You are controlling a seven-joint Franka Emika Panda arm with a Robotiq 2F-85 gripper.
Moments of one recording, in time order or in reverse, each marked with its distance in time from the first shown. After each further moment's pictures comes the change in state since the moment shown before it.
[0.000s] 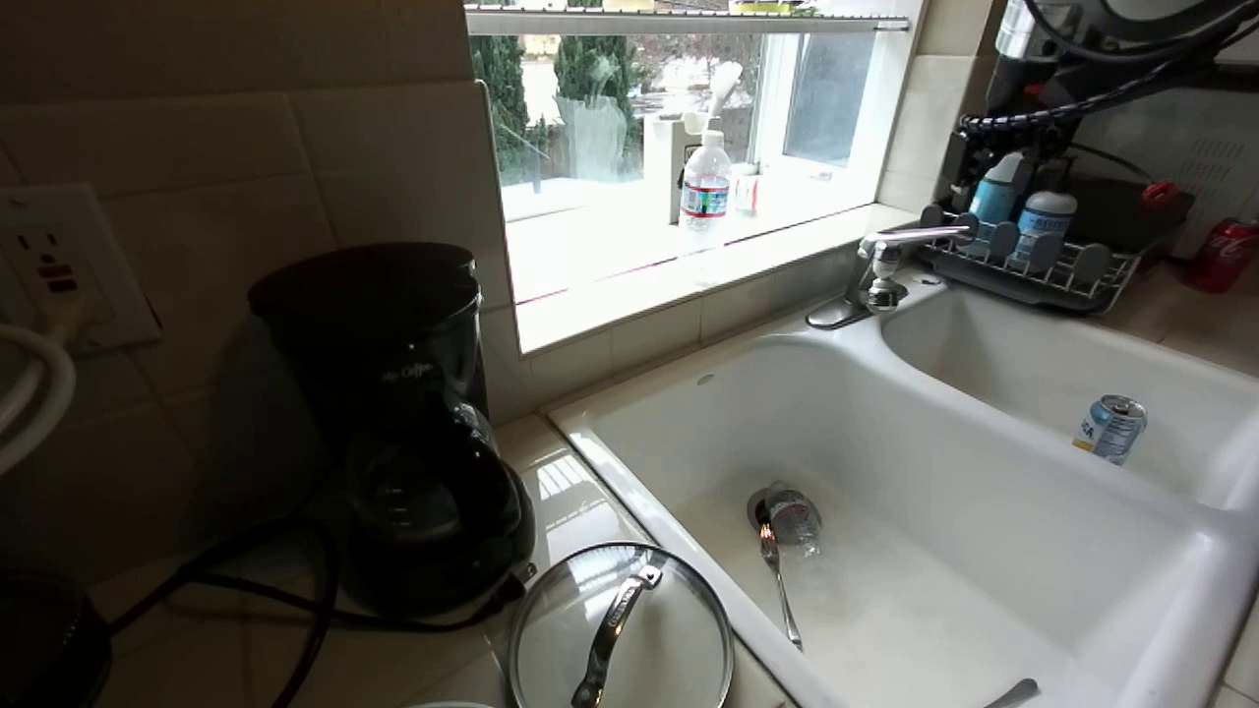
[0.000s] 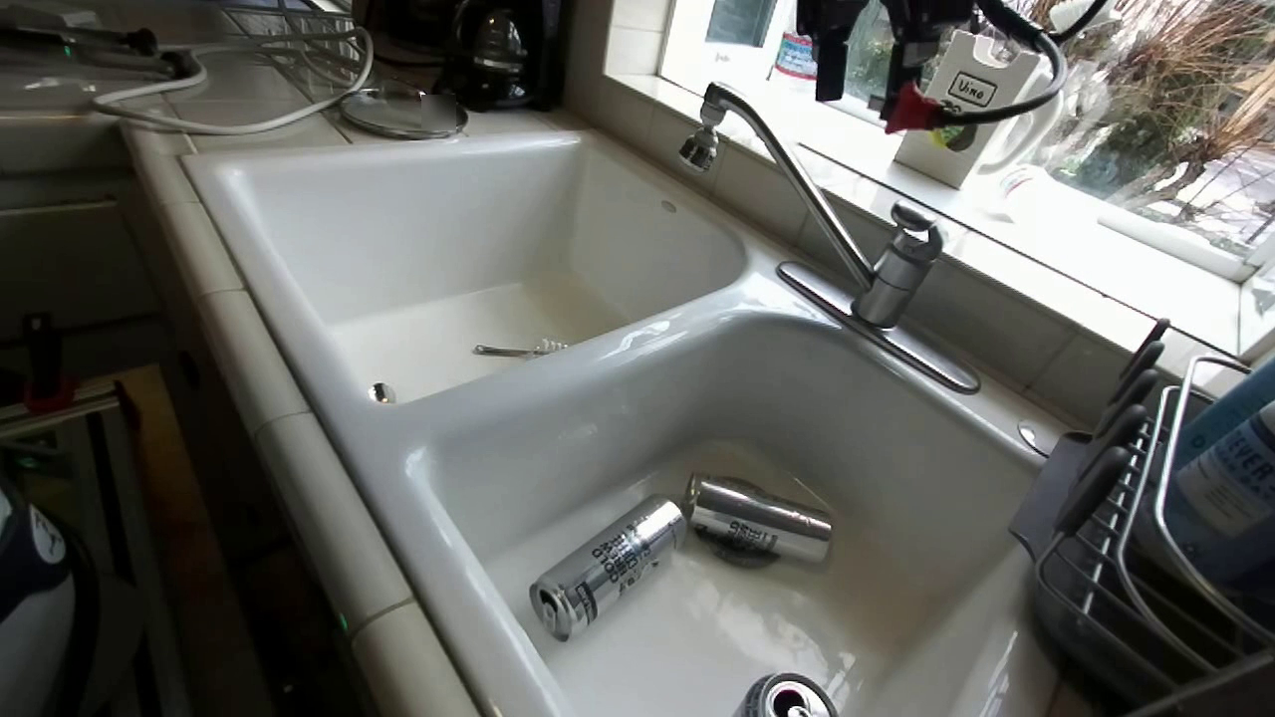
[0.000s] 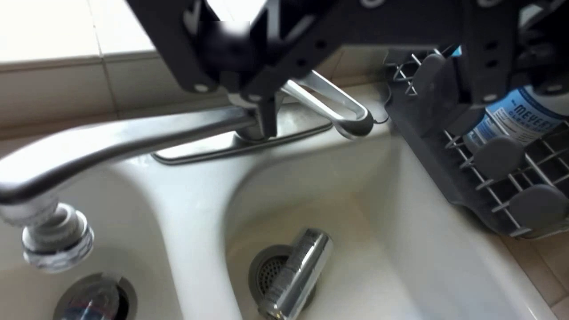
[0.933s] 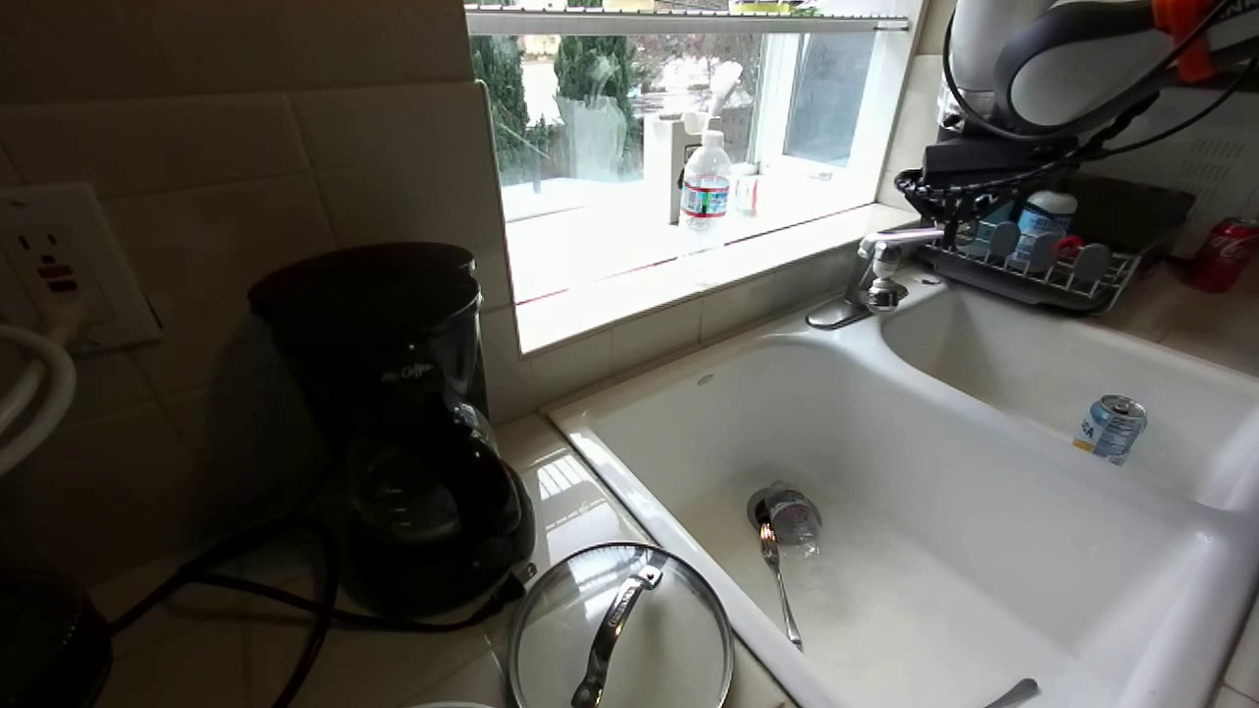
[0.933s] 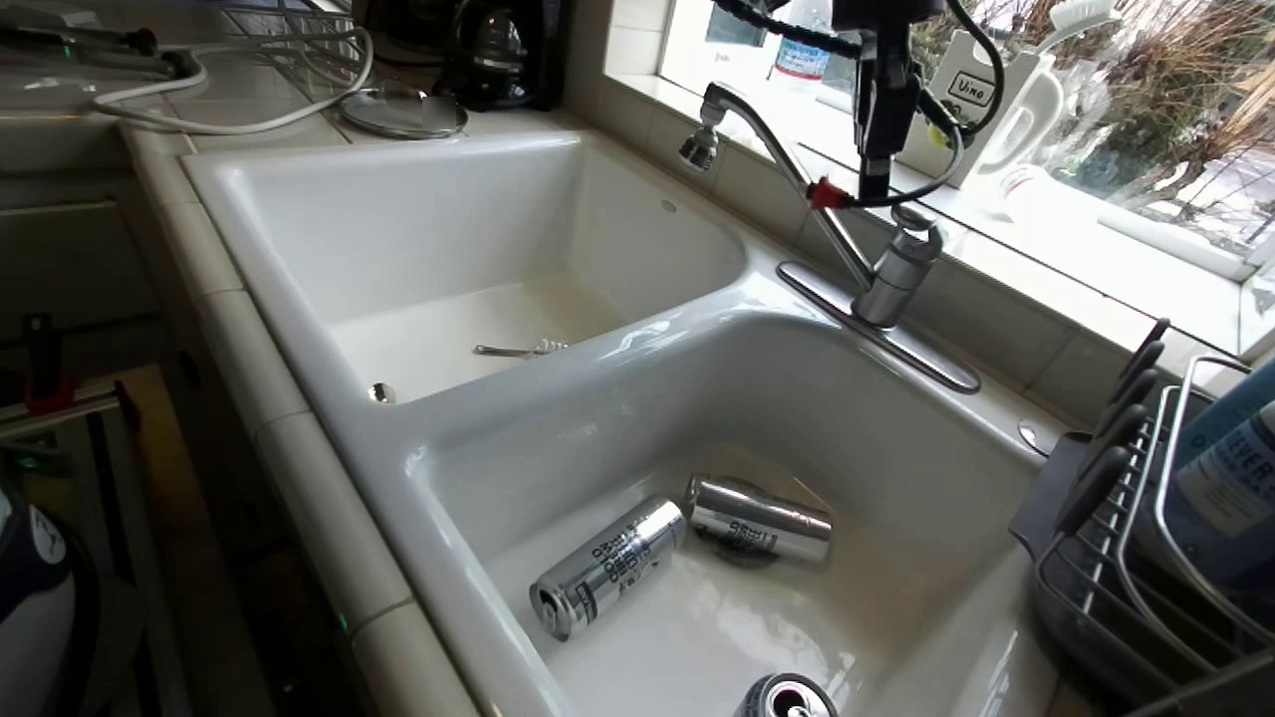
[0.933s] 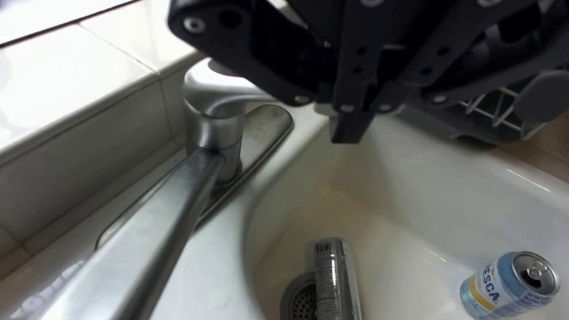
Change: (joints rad) arm -0.004 0.171 -0.008 0.037 -0.104 0.103 0.636
